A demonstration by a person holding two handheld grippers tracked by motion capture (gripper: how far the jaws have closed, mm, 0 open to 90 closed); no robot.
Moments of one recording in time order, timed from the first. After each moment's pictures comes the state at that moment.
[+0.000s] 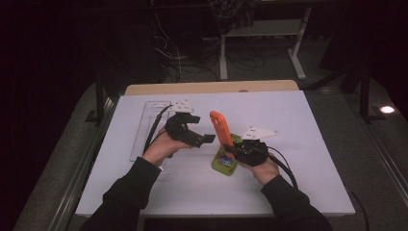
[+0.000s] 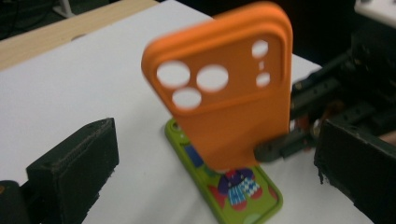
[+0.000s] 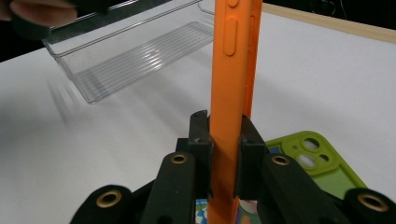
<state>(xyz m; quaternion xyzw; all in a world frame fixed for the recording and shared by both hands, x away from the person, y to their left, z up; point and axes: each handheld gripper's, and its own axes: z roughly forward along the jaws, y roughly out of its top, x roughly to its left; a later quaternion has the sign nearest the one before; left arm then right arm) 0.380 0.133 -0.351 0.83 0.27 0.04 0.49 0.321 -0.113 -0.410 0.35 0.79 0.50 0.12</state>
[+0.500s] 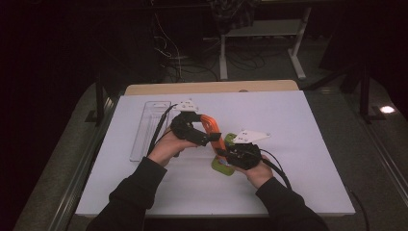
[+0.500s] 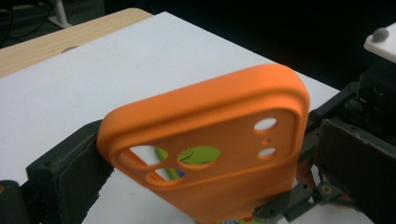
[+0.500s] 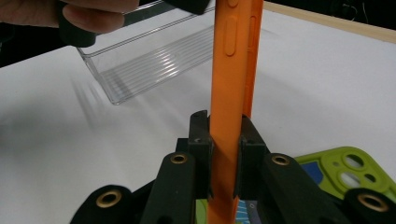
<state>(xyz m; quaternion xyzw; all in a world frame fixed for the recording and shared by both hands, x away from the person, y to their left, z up) 0.380 0.122 -0.353 0.81 0.27 0.03 0.51 0.313 -0.093 -0.410 0.32 0.79 0.51 0.11</state>
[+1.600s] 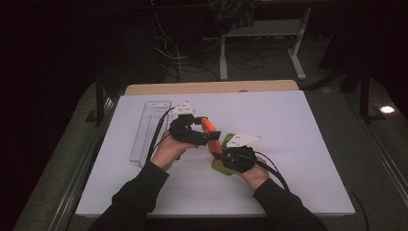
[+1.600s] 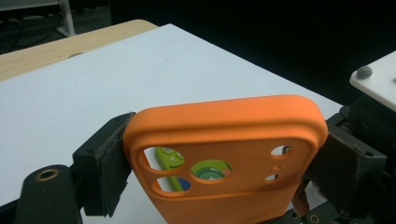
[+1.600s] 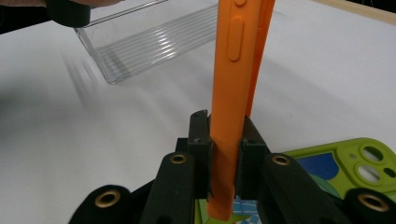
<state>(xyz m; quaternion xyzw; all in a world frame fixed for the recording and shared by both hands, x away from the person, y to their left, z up) 0.375 0.127 -0.360 0.80 0.27 0.05 0.53 0.313 -0.081 -0.419 0.31 0.82 0.47 0.12</state>
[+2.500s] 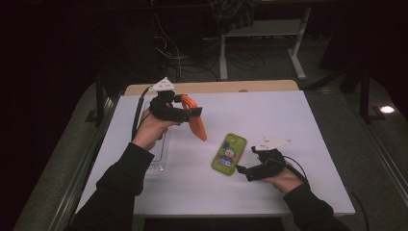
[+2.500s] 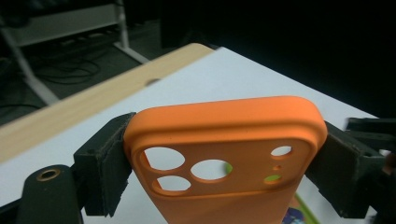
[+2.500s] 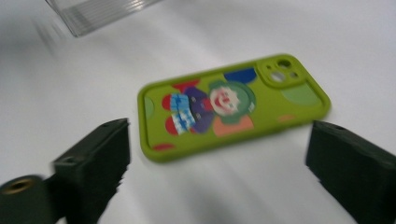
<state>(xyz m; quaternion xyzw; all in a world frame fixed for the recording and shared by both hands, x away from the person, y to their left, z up) 0.406 0.173 -0.301 0.79 0.31 0.13 0.52 0.298 -0.157 -0.425 0.35 0.82 0.43 0.11</state>
